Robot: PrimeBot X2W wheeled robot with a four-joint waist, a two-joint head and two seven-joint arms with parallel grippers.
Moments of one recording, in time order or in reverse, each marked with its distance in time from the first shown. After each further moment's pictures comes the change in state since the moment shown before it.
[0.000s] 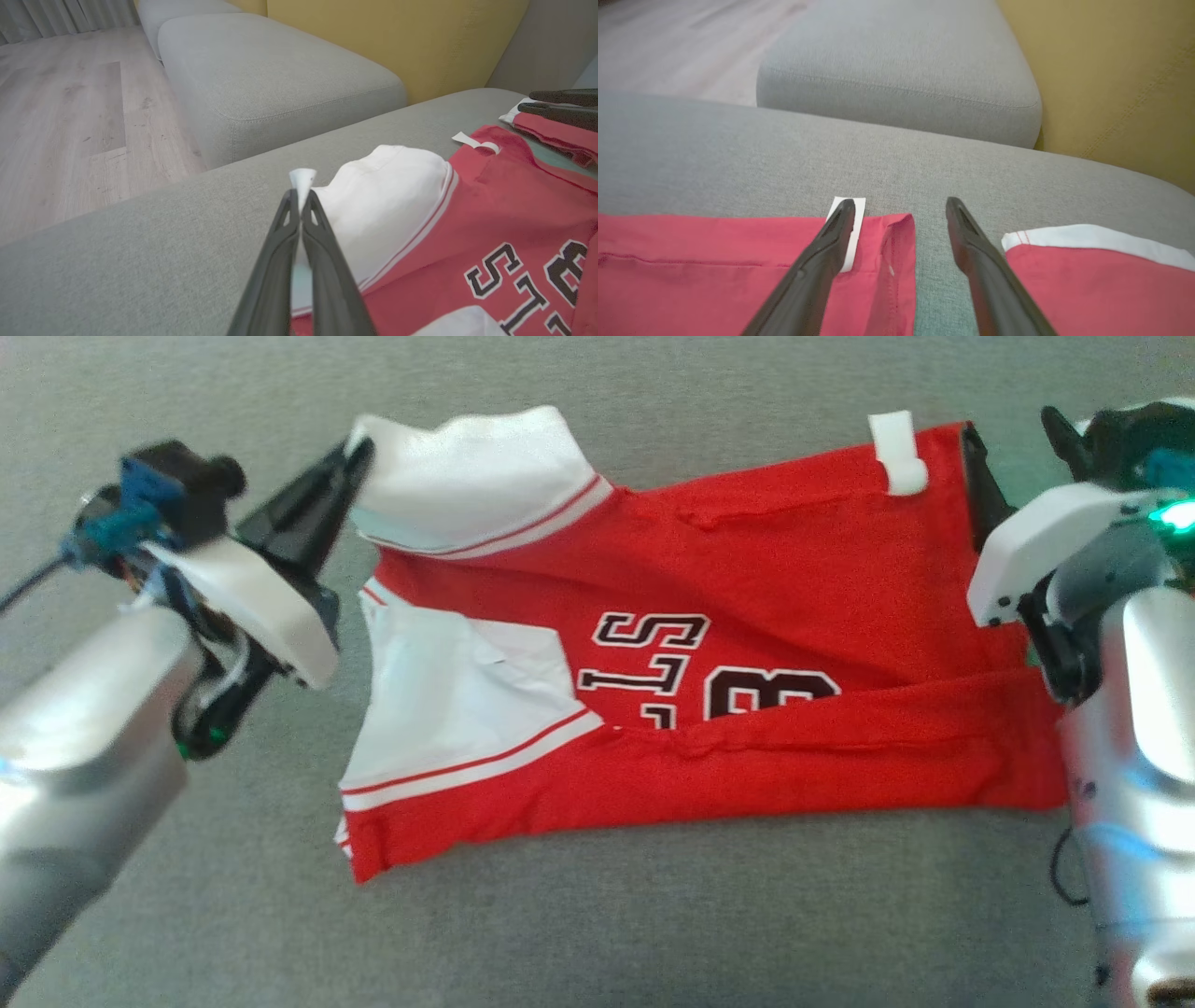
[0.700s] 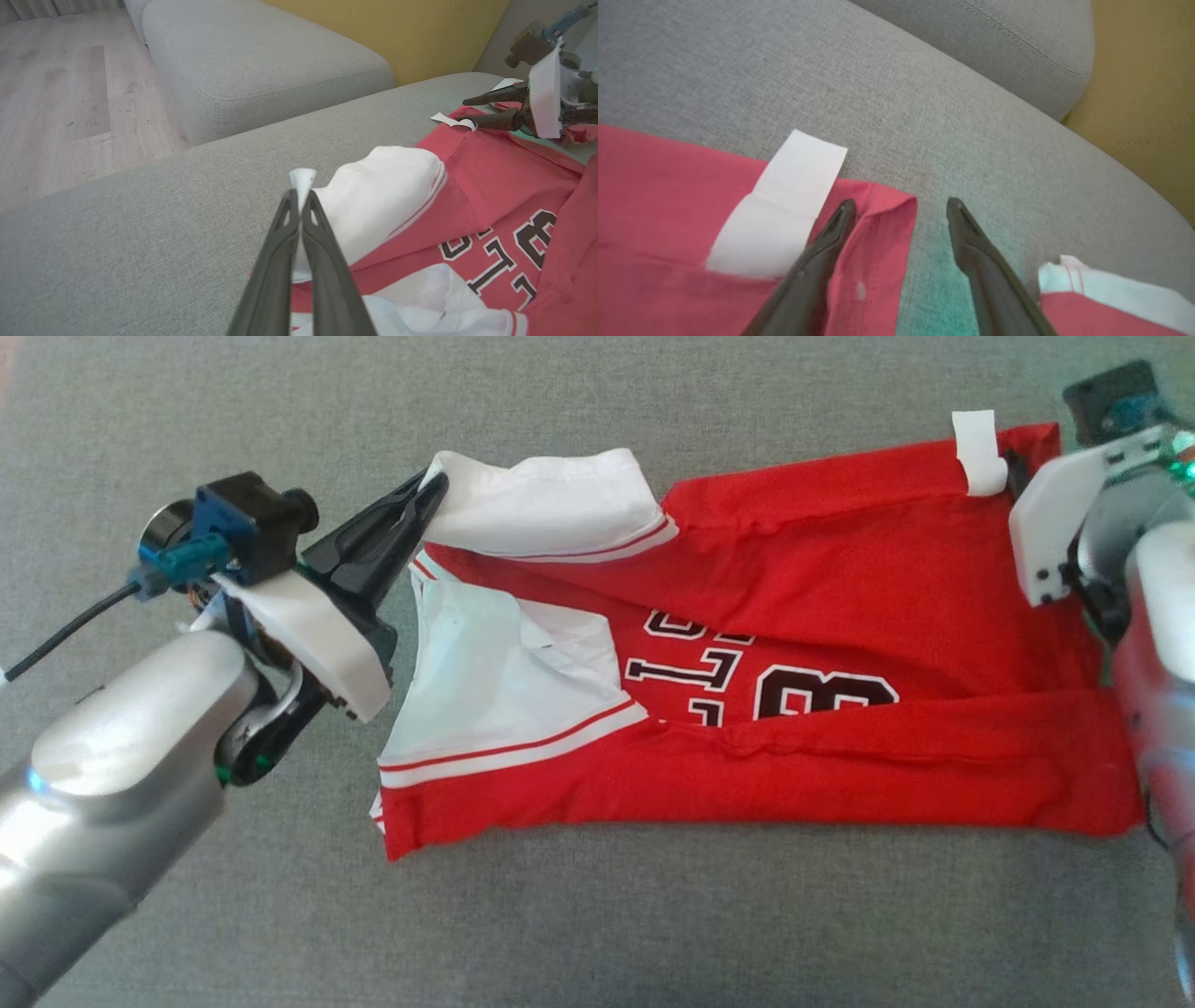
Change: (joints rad) left arm 0.023 0.001 -0.041 -0.140 0.021 0.040 0.020; right arm -0.242 -0.153 0.204 0.426 -0.109 0.000 0.044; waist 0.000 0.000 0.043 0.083
